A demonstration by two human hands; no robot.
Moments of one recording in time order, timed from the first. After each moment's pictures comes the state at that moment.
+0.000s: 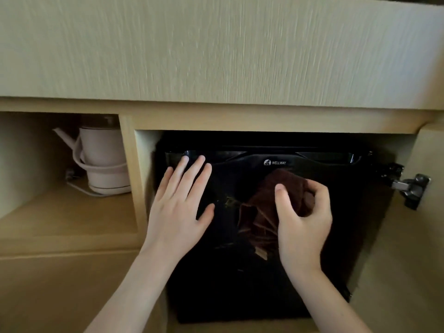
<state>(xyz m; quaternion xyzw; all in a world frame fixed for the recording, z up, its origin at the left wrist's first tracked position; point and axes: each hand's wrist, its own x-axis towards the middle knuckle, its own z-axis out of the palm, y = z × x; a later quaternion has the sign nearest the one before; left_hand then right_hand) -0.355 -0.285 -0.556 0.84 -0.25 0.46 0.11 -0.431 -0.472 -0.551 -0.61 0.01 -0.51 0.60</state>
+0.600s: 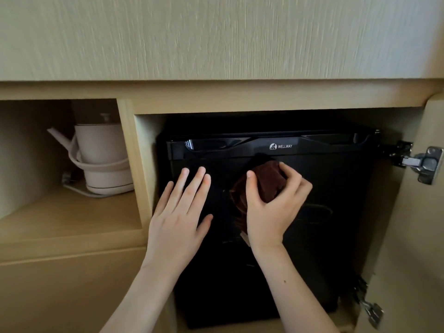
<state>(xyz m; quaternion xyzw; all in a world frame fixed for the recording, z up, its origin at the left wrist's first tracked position) -0.342 -0.271 -0.605 0.84 -0.25 0.47 0.06 -0.357 -0.436 -0.592 -0.63 0.09 -0.65 0.43</state>
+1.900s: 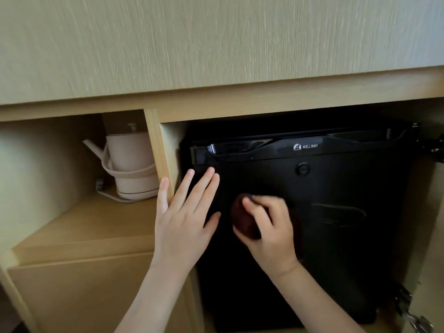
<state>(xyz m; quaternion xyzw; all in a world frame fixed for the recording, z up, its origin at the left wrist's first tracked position) -0.342 -0.241 -0.587 0.82 -0.21 0.54 -0.03 -0.349 -0.426 -0.639 -0.73 -0.17 -0.62 0.21</state>
